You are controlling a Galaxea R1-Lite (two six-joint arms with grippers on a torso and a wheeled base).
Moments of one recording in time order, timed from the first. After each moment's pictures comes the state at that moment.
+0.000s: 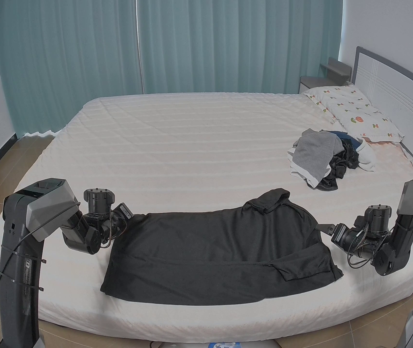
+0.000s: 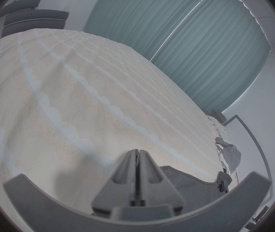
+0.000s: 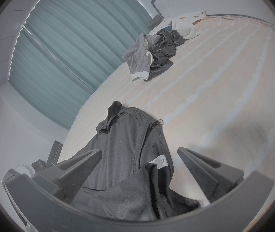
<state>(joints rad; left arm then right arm) -0.08 2.57 -1.19 -0.88 0.02 -0.73 -0.01 2.31 -0.50 -1.28 0.26 0.62</state>
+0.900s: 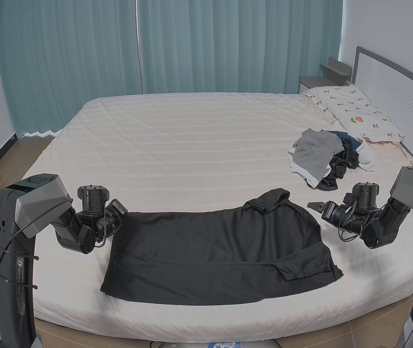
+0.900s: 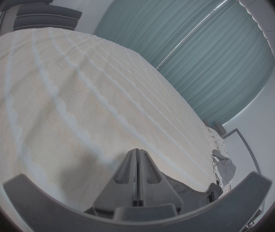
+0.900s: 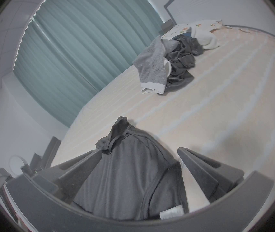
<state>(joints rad) -0.08 2.50 -1.10 -0.91 0.06 -0.84 0.01 2.36 -0.88 -1.01 0.24 0.54</state>
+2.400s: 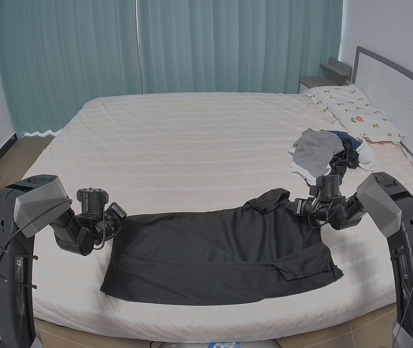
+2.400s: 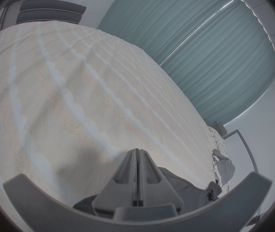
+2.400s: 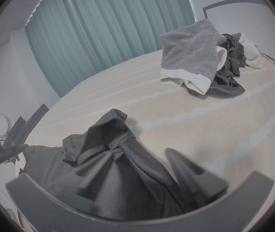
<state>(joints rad) -0.08 2.49 -1.07 -0.90 0.04 -0.87 0.10 2.69 -1.57 -0.57 0.17 0.24</state>
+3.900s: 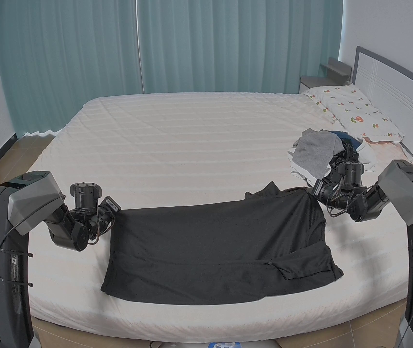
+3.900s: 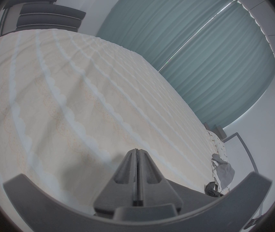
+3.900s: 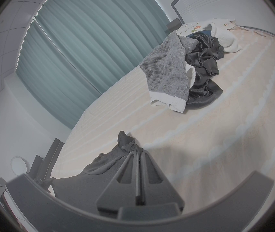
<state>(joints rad) -0.04 2.46 -1.08 -0.90 0.04 -0.84 0.01 2.53 -1.40 -0.69 0.27 0.54</state>
